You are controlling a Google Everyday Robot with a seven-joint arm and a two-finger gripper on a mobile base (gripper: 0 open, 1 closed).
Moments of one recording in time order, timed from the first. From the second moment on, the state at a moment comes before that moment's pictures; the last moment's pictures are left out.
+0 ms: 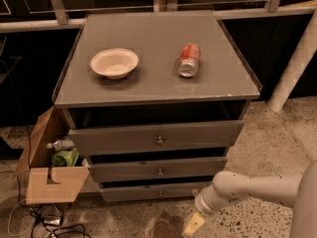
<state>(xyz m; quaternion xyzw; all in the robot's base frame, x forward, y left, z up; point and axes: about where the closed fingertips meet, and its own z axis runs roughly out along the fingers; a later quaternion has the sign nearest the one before) 0.437 -0.143 0.346 -0.53 0.82 0.19 0.13</state>
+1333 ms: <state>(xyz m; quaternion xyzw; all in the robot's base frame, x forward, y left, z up) 0.472 -0.159 0.244 -0.48 0.86 0.14 0.11</state>
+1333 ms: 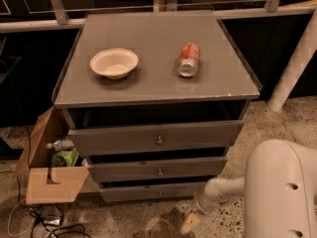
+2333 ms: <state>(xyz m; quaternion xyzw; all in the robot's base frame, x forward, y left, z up) 0.535 -0.141 0.237 -0.48 0.85 0.13 0.17</state>
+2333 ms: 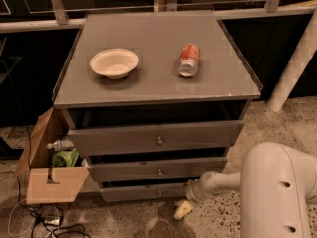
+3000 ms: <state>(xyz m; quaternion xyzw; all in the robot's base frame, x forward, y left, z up) 0.559 -0.138 0.223 -0.48 0.85 0.13 0.18</state>
